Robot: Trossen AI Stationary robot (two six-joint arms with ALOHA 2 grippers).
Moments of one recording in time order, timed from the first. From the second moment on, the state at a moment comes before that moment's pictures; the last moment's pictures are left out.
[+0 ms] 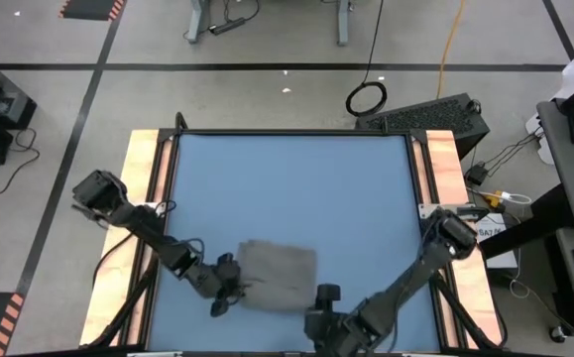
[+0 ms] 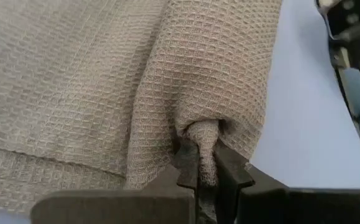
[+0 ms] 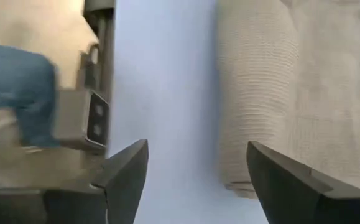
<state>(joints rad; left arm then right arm) -0.68 1.61 0.56 0.26 -0.20 -0.75 0.73 2.05 1.63 -0.63 0.41 0.71</state>
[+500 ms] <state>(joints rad) -0.53 1.61 0.56 0.24 0.02 -0.83 0.74 2.19 1.62 -0.63 0.80 0.54</state>
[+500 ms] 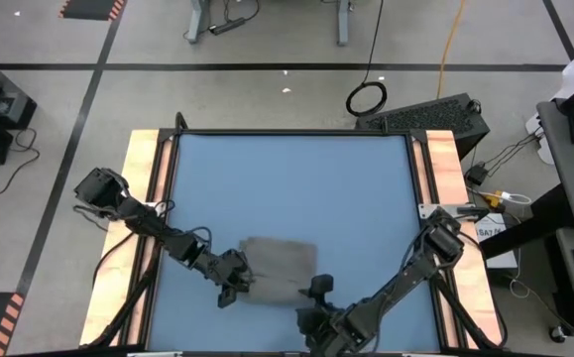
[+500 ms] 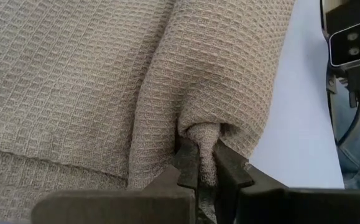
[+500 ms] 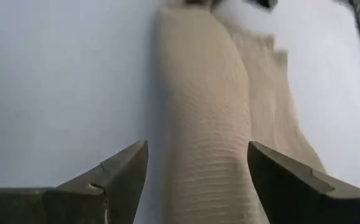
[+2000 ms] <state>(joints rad) -0.93 1.38 0.56 0.26 -0.40 -0.33 0.51 2.22 1.62 -0.43 -0.04 0.81</state>
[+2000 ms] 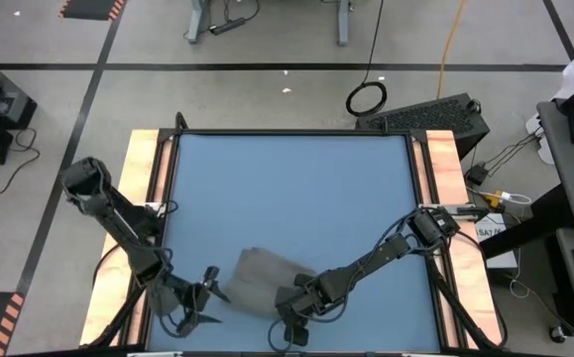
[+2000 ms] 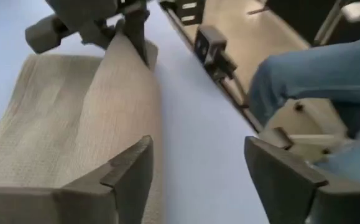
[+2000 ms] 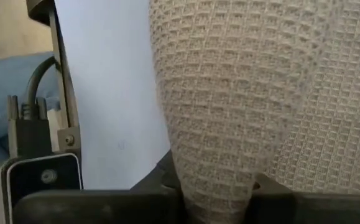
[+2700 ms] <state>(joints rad) -0.90 1.70 0.56 0.38 -0.62 -0.29 0.51 2.22 1.62 -0.45 -0.08 0.69</state>
